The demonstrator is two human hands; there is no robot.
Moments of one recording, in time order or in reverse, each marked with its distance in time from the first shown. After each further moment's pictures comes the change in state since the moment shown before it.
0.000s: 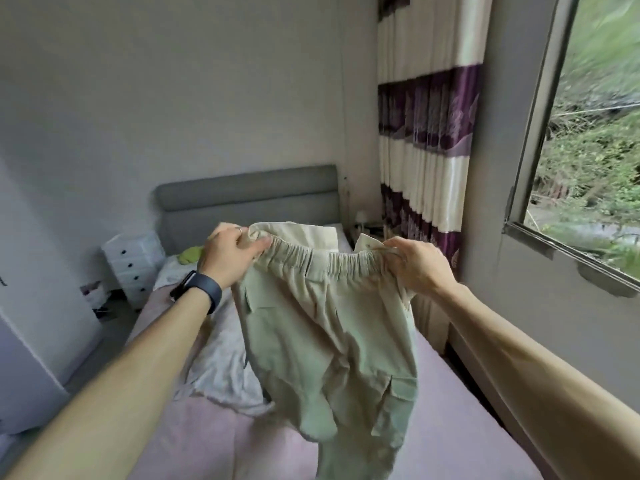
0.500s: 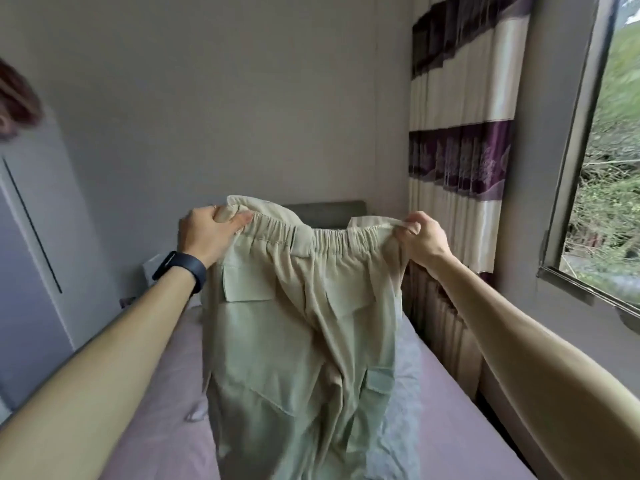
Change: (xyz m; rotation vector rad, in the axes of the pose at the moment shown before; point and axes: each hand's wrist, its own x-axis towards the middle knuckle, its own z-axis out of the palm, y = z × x) left_hand 0.000 -0.016 -0.160 -0.079 0.322 -0.118; right_hand 0.055 -0.127 -0.040 0.433 0.153 0.241
